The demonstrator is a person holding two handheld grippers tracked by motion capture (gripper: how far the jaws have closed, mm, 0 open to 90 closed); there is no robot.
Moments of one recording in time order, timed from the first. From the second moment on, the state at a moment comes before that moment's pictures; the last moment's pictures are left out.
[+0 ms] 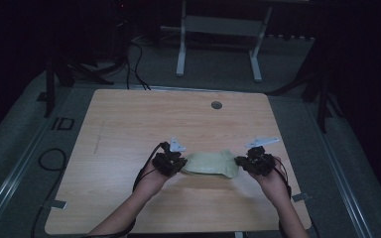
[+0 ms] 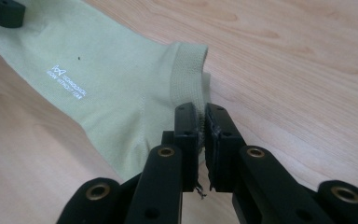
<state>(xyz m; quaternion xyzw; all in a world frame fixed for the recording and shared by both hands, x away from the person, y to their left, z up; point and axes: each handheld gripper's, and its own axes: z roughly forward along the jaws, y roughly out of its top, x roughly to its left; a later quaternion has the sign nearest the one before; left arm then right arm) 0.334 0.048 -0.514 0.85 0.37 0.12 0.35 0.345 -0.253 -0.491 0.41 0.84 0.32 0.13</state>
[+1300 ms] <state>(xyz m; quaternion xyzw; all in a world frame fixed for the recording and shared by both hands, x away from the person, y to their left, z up) 0.340 0.056 -0.522 0.84 0.39 0.14 0.36 0.367 -0.252 -0.529 0.44 0.85 0.28 0.11</state>
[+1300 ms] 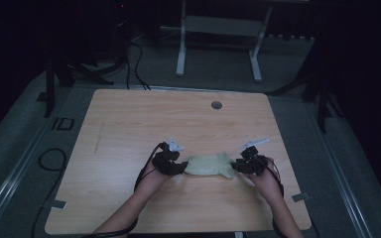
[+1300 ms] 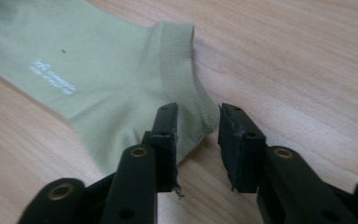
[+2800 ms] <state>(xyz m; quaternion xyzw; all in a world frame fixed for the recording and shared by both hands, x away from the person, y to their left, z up) 0.347 0.045 -0.548 0.85 0.37 0.14 0.35 0.366 -0.229 -0.543 0.42 0.85 0.30 0.11</state>
